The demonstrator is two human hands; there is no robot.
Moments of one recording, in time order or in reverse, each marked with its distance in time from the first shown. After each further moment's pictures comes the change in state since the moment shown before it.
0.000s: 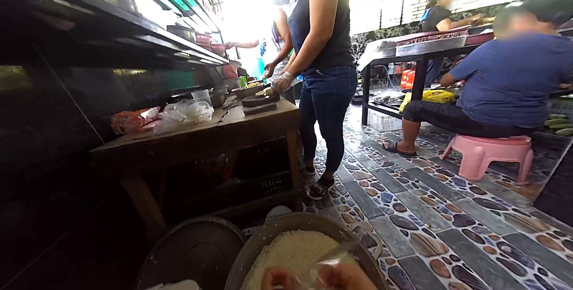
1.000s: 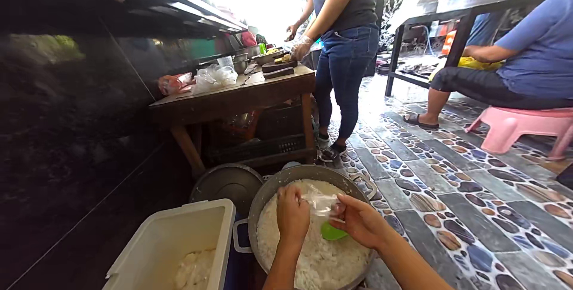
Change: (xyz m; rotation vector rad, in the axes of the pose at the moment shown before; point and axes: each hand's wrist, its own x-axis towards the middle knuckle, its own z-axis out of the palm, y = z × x) left_hand -0.017 0.050 0.017 0.398 0.033 0.096; right_hand -0.026 -0.003 -0.018 0.740 0.110 0.503
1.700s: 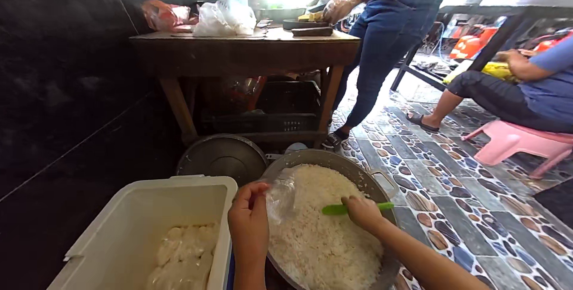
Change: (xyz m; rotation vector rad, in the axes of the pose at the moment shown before) left_hand -0.014 -0.072 -0.103 -0.368 0.475 -0.092; right_hand 0.122 0.058 -0.055 -2.099 0.058 0.205
